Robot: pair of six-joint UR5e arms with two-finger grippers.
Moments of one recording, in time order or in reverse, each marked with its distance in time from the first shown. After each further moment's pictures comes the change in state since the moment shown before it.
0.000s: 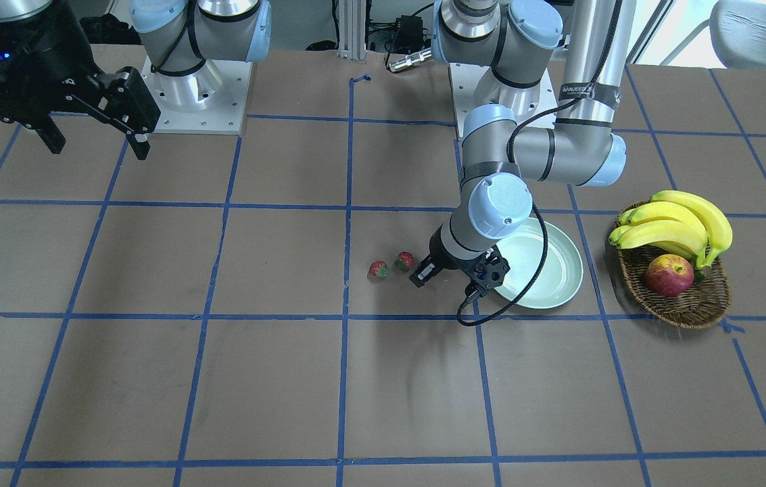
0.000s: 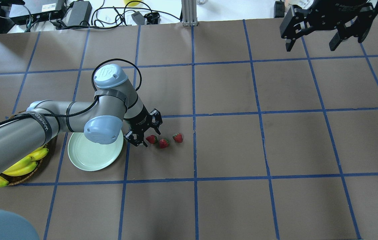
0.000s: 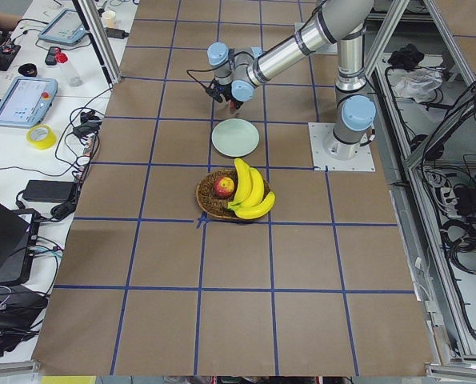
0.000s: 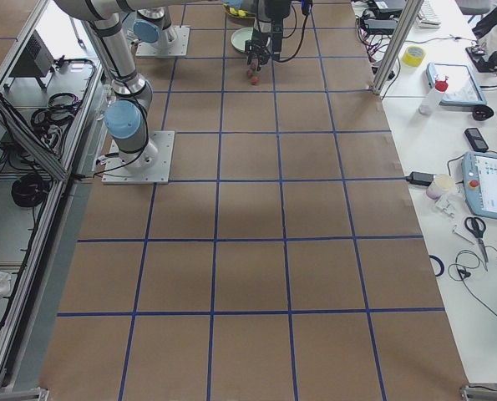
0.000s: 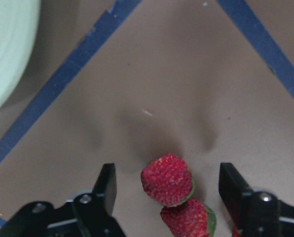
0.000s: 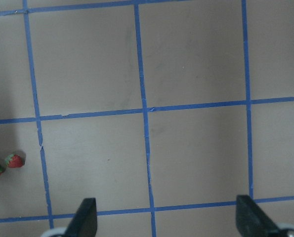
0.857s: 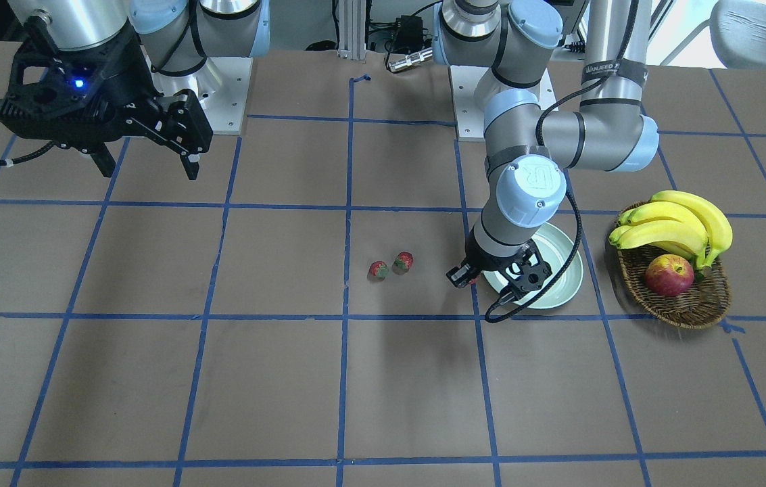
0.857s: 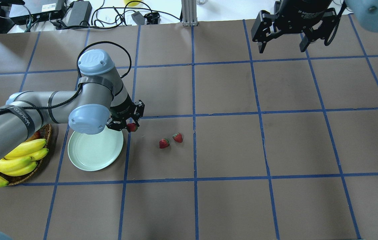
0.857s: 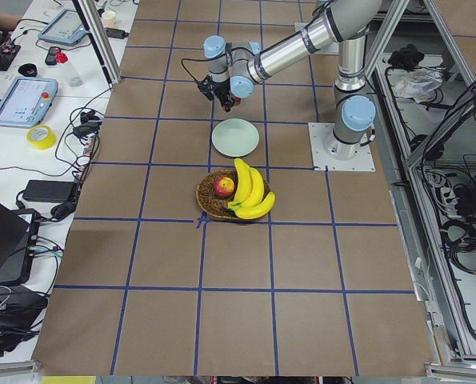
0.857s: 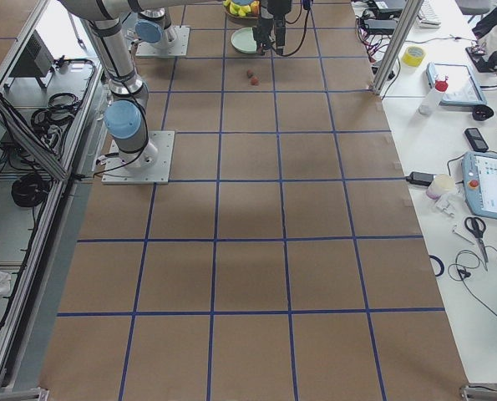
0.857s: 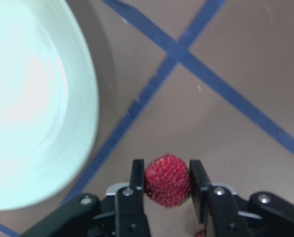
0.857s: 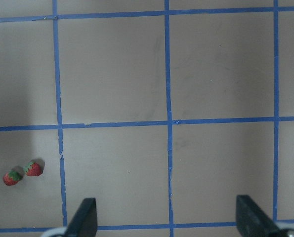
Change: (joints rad) left arm 0.072 0.076 0.053 -0.059 0.178 0.231; right arm 0.067 0.033 0.015 -0.087 0.005 0.029
